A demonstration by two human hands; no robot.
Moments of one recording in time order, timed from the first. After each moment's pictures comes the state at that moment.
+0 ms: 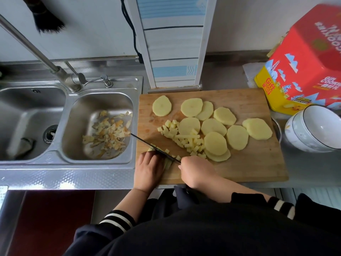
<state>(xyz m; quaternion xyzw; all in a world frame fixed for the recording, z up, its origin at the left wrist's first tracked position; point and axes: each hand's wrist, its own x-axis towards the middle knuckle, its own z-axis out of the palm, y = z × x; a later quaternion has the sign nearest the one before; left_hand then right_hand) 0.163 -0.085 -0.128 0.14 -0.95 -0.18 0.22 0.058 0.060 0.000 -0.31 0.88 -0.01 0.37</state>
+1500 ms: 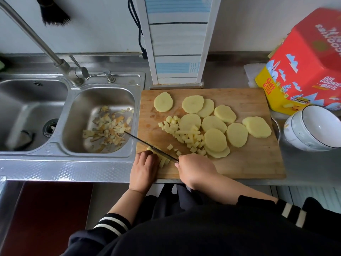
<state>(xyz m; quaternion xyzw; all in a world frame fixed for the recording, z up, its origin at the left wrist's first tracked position) 0.186 -0.084 -0.128 0.13 -0.95 -0.19 0.23 0.074 0.066 0.019 -0.35 0.87 -0.01 0.34</state>
